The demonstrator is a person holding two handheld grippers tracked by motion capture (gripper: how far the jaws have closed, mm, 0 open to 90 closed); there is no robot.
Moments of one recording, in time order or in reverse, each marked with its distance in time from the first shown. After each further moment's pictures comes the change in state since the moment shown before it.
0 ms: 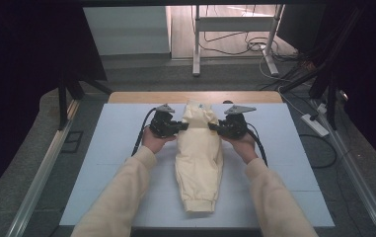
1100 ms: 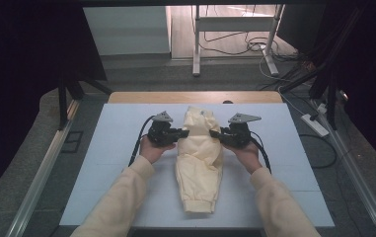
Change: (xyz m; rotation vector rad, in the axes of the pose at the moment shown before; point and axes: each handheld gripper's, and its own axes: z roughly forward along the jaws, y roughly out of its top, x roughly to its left) left arm -0.024 -0.019 -0.015 -0.047 -0.044 0.033; right arm 0.017 -0.017 -0.021 -0.034 0.040 -0.002
